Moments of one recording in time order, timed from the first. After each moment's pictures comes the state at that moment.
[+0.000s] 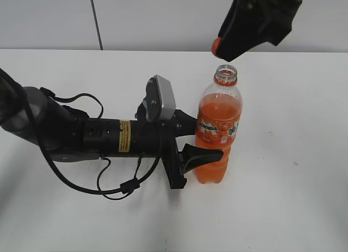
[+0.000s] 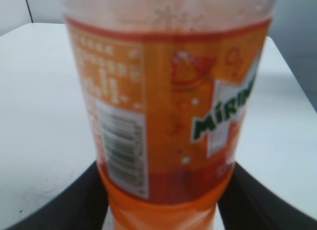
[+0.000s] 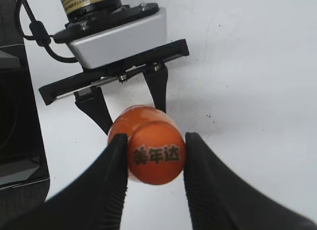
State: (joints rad) left arm -0.54 2.15 -0.94 1.01 -1.05 -0.39; right arm 0.51 1.64 -1.60 0.29 1.23 -1.01
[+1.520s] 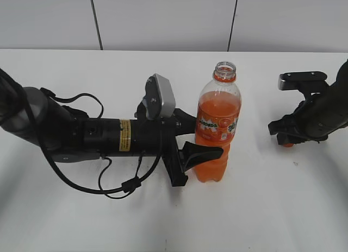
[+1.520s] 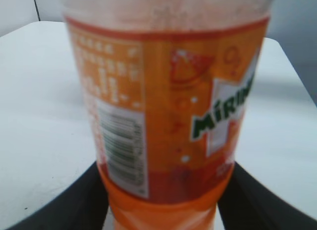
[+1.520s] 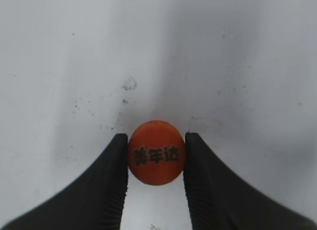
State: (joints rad) left arm -0.54 2.15 -0.94 0.99 -1.04 -0.40; right arm 0.14 1.90 -0.91 0.12 0.27 -0.17
